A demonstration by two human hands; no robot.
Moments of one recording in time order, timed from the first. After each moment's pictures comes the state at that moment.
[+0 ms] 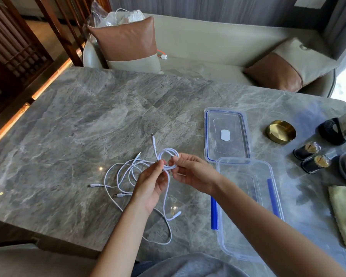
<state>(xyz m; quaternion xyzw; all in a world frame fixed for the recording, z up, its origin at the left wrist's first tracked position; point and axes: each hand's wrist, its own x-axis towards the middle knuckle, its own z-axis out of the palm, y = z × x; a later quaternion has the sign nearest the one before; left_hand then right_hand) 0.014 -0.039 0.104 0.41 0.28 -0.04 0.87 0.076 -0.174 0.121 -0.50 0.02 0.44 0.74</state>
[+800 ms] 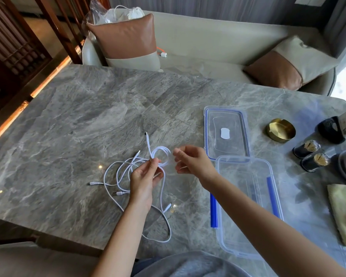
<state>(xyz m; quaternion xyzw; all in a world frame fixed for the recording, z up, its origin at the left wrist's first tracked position) 0.015 -0.038 0.101 0.50 0.32 0.06 0.81 0.077 -0.167 0.129 -0.68 0.01 0.29 0.68</state>
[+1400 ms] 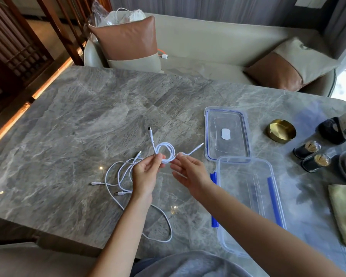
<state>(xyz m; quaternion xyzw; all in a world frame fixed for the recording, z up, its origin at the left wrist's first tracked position) 0.023 -0.038 0.107 0.62 0.27 0.10 0.73 0.053 -0.153 0.116 -0.52 0.19 0.29 0.78</state>
